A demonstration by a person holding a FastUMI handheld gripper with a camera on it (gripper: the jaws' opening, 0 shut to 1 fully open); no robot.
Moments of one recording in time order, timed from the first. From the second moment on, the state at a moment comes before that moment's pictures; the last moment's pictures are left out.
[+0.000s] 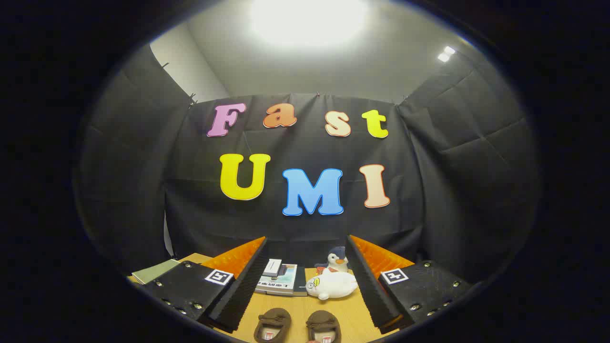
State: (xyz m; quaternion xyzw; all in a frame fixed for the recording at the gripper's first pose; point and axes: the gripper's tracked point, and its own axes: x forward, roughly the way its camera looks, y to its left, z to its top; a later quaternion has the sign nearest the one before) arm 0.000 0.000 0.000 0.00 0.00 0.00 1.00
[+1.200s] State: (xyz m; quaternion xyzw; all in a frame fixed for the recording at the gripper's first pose) arm 0.009 0.024 -0.008 0.01 0.01 0.03 1.00
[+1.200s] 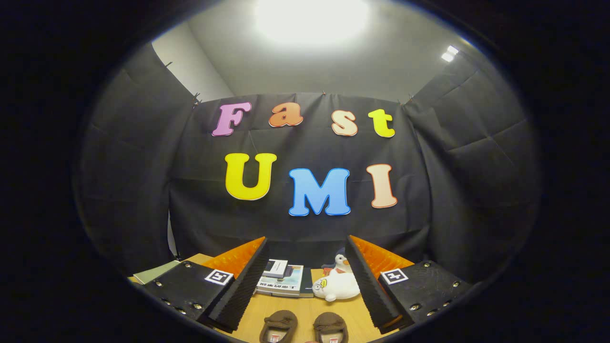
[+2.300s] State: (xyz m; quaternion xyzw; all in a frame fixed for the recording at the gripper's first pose) arm -0.009 0.134 -0.139 0.29 0.20 0.13 0.92
